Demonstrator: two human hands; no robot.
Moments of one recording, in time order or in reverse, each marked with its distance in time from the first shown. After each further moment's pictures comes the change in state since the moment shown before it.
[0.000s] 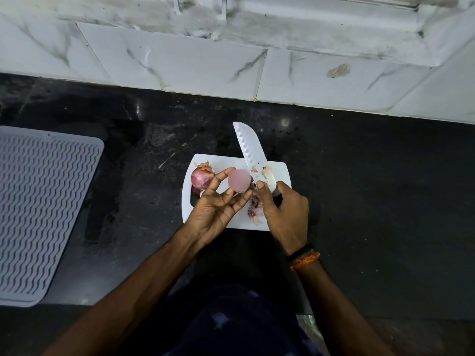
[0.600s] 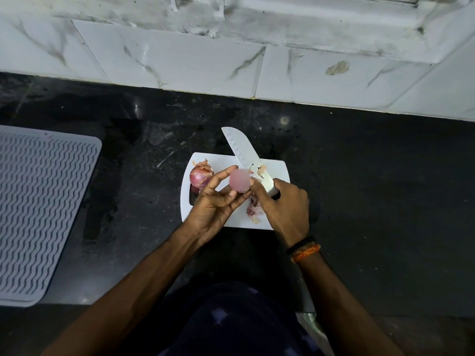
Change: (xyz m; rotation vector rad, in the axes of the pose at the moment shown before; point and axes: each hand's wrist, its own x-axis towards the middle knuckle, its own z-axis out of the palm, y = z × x) left_hand -0.001 0.002 0.000 0.174 -0.033 0.040; right_hand 0.009 0.001 -0.003 -0.047 -0.017 -0.018
